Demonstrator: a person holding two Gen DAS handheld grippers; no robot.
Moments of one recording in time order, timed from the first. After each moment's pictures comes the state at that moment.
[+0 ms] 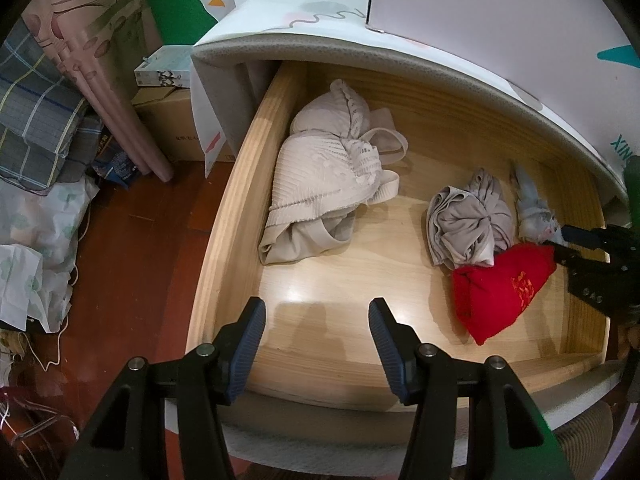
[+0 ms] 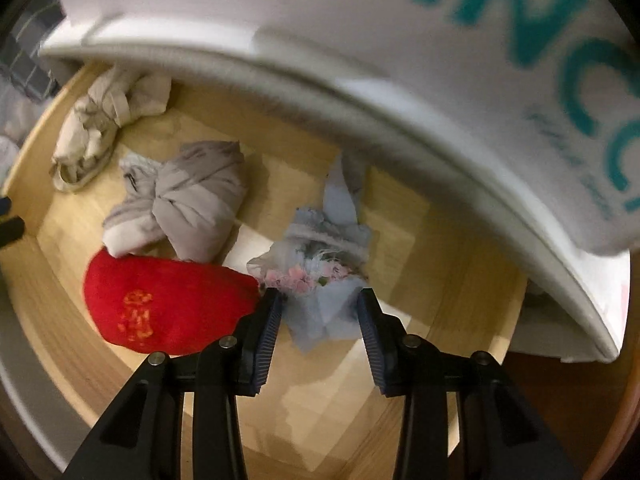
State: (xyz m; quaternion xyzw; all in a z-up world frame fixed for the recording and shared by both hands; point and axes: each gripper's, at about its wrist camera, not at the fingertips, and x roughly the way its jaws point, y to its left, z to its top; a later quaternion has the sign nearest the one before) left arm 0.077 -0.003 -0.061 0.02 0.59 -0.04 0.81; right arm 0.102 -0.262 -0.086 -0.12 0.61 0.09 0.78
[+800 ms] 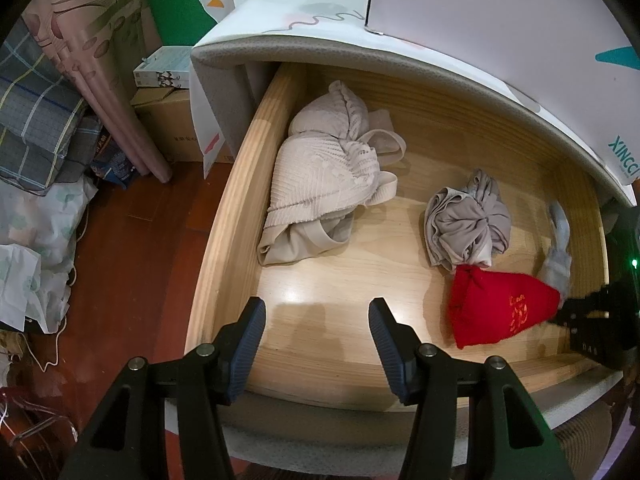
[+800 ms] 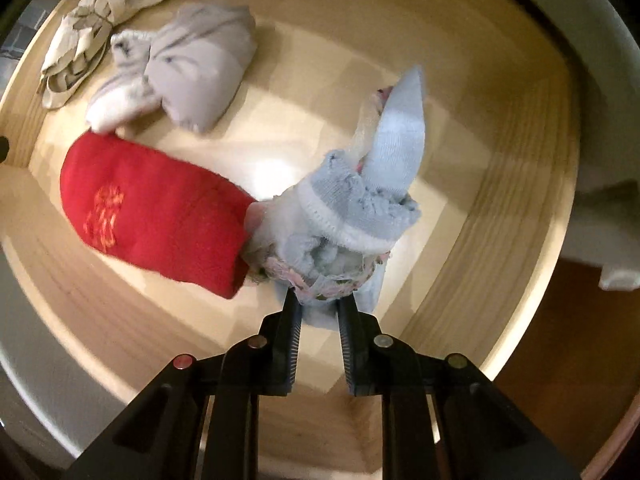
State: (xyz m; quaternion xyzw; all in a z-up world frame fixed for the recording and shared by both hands) left arm 0.077 -0.005 -0.061 0.02 0.59 -0.04 0.81; right arm 0.073 -0.265 -0.119 -0.09 0.74 0.09 0.66
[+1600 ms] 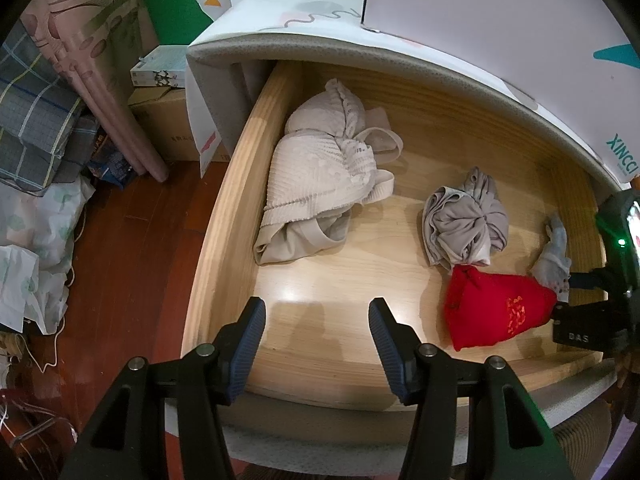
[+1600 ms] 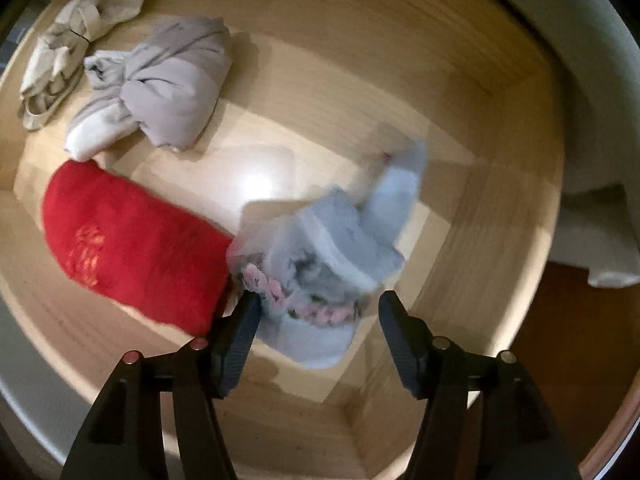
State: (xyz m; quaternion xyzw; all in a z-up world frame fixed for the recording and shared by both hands) left arm 0.078 -0.005 -0.061 0.02 0.59 -0.05 0.81; right arm 0.110 -0.255 -0.127 -0.11 0.73 0.06 0.67
